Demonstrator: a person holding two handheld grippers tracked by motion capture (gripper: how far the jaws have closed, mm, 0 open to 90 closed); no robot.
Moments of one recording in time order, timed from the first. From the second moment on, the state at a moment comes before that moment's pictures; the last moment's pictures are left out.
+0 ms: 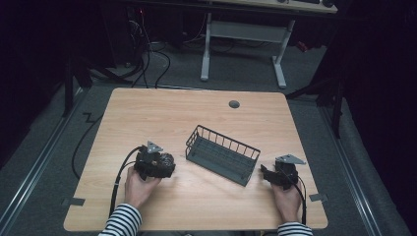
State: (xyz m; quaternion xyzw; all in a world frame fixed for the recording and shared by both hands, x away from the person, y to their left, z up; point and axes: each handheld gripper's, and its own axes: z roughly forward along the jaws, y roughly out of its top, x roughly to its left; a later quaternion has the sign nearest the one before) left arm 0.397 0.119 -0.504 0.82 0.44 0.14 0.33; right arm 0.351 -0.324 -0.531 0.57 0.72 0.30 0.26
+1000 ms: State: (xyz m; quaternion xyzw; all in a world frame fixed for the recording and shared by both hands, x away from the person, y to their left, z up) left arm 0.390 0.121 -0.497 0.83 0.43 0.13 0.34; right arm 0.351 -0.324 -0.531 0.57 0.72 0.30 0.26
